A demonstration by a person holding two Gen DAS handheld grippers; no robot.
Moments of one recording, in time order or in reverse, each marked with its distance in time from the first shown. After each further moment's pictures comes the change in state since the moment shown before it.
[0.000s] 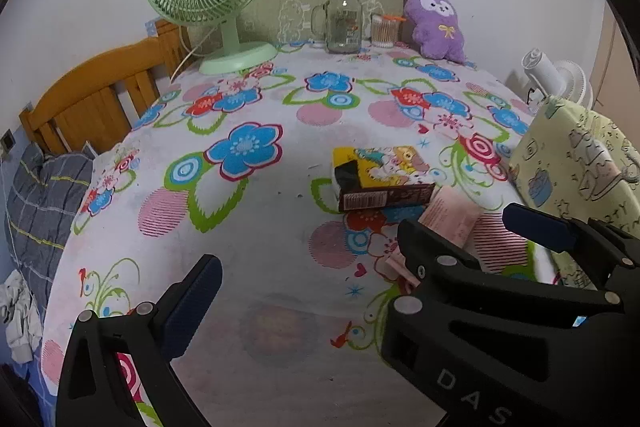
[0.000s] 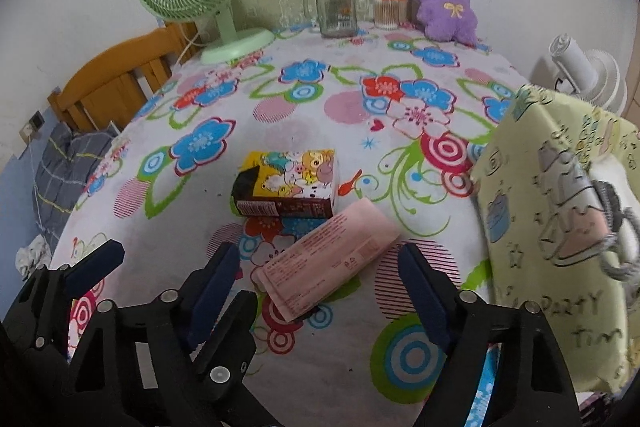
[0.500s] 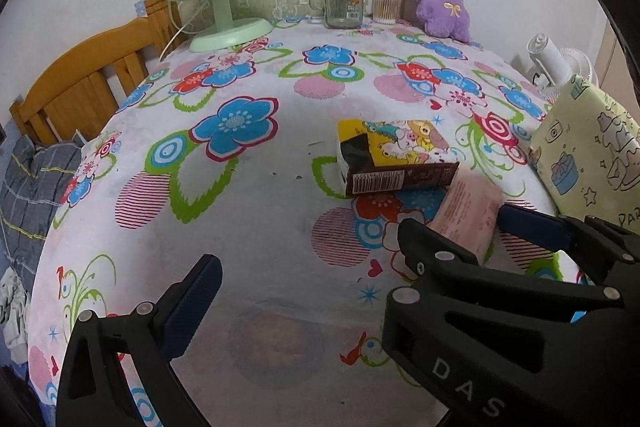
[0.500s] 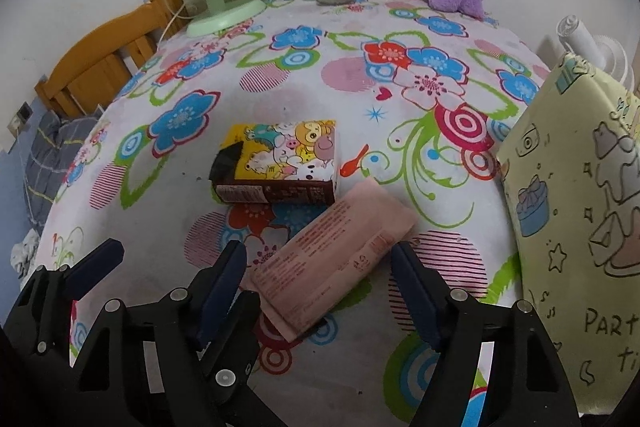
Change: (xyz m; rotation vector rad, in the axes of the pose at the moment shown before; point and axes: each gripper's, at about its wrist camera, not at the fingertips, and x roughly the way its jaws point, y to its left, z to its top) left arm 0.030 0.004 -0.002 0.006 0.065 -0.018; right arm 0.034 0.002 0.002 0.011 0.095 -0.023
